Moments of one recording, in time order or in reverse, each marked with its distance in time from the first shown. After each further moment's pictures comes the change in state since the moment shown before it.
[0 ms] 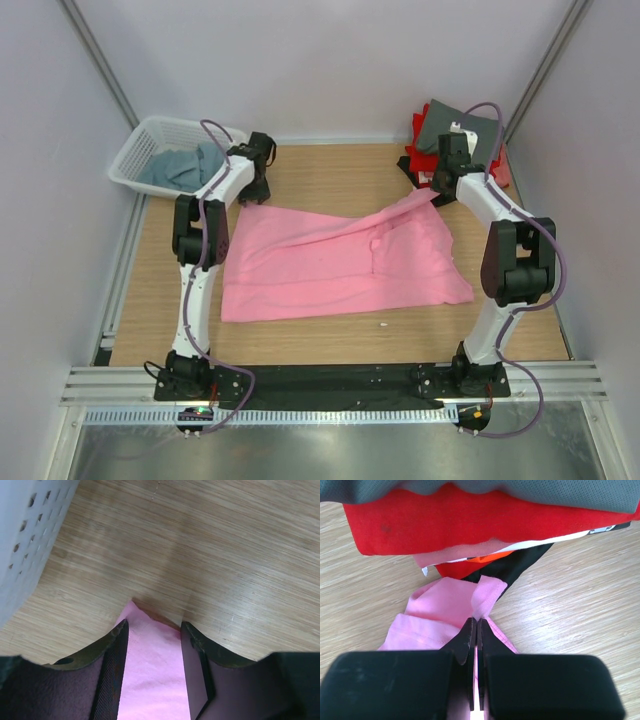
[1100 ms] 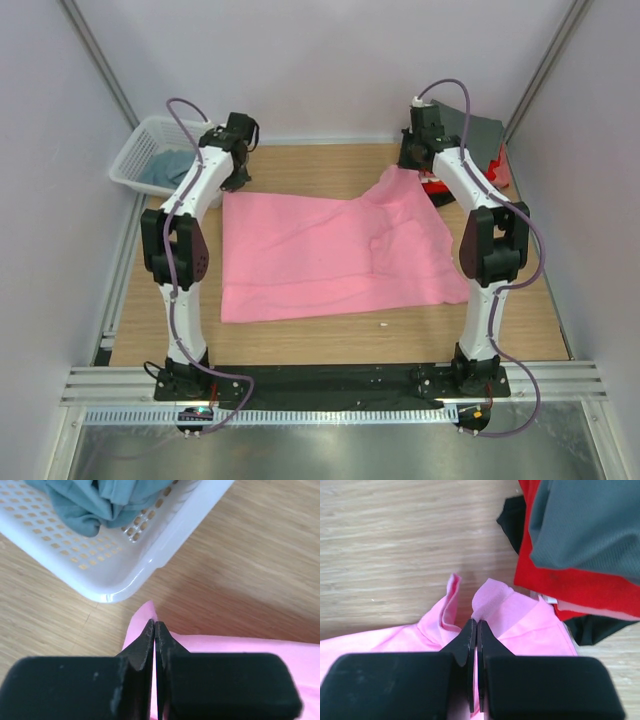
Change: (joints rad) left arm 0.013 -0.310 -0.096 -0.124 -0.101 0.004; right arm 0.123 0.206 0.410 -0.153 -0.220 -0.026
